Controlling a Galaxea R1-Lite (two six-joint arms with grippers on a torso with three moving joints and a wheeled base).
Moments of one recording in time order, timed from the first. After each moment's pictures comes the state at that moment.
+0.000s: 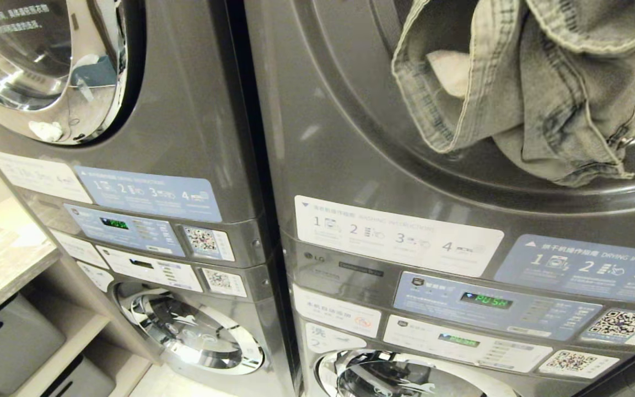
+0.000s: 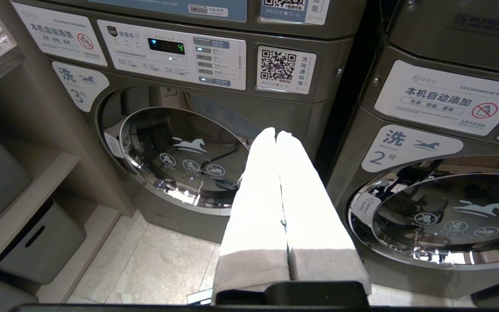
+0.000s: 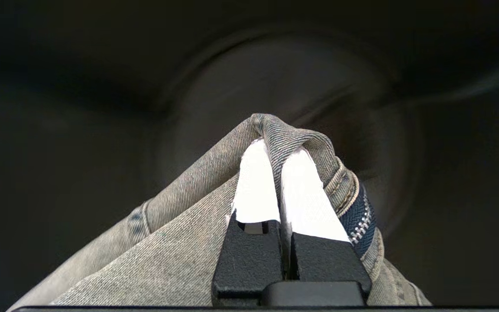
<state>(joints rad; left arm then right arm) -0.01 0.00 -0.04 0.09 0.01 0.00 0.56 1.62 -1.99 -0.48 -0.48 -0.60</state>
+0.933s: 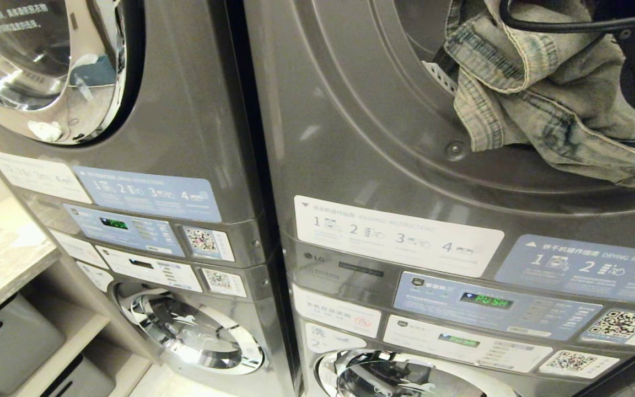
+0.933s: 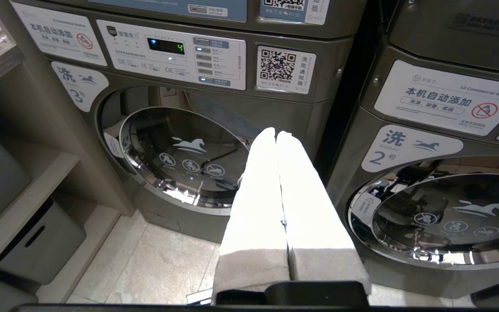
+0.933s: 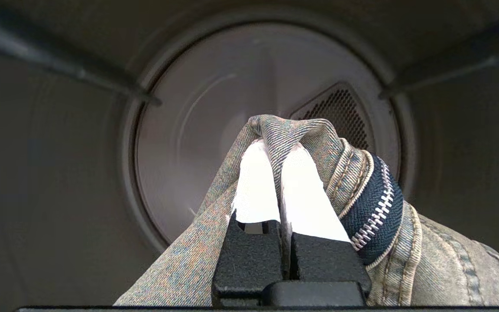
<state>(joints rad) -0.01 0.00 -0.04 0.09 0.01 0.00 0.48 1.86 -1.93 -0.83 -0.44 -0.66</state>
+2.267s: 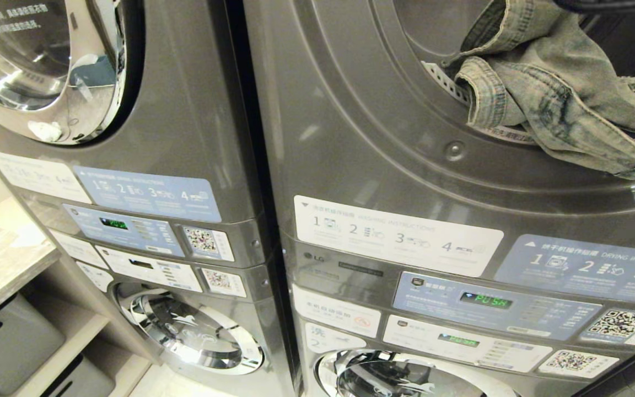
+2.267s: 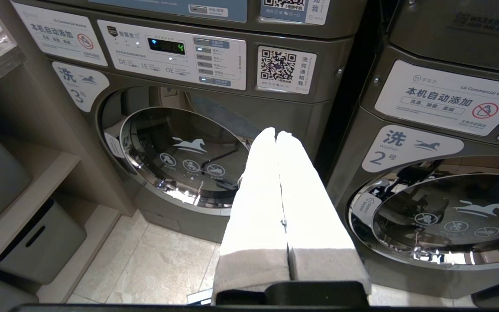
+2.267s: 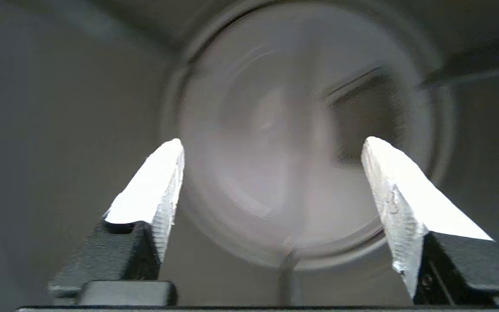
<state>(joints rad) -0.01 0.00 -0.04 0.09 0.01 0.00 0.57 1.70 -1.77 -0.63 -0.45 -0.65</state>
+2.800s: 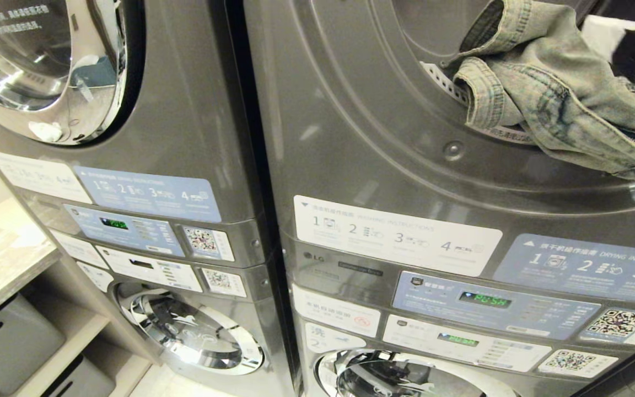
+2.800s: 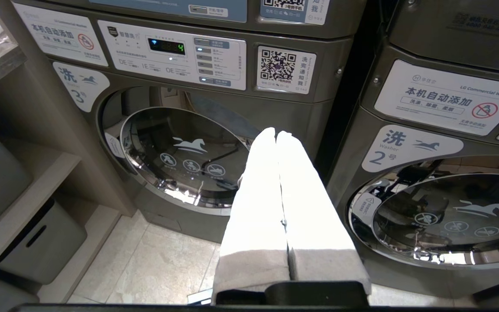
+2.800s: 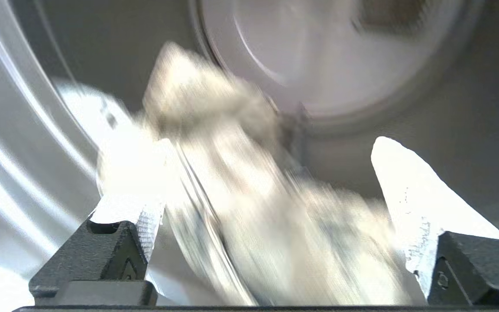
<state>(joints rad) -0.01 0.00 -0.04 0.09 0.01 0.00 0.88 1.20 -1.06 -0.58 -0.83 -0.62</state>
